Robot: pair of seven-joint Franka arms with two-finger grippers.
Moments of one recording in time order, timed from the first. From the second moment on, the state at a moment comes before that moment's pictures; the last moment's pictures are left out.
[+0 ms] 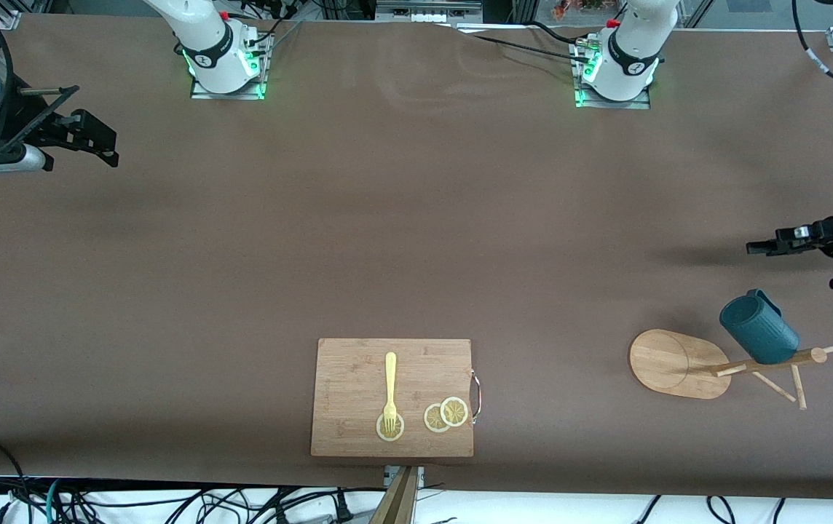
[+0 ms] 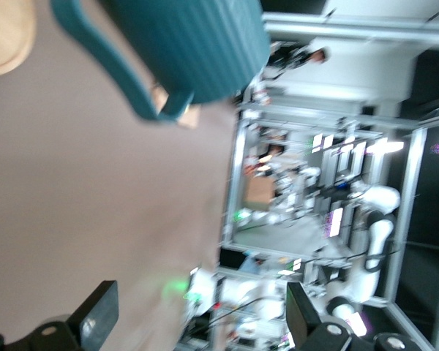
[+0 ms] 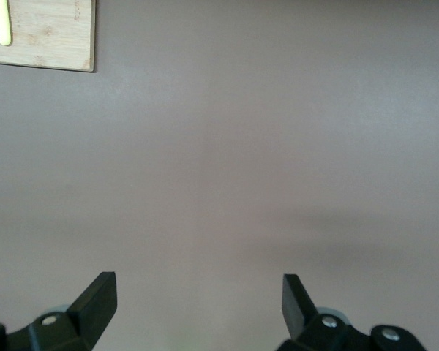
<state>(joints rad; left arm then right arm) 0.65 0.61 -0.01 -1.58 -0.97 1.22 0.68 0.08 -0.06 0.02 -1.67 -0.01 1.60 0.01</state>
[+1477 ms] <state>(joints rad) 0.05 0.18 -0.07 -1.38 0.01 1.46 0.22 0.08 -0.06 0.02 -1.67 -0.01 1.60 0.01</state>
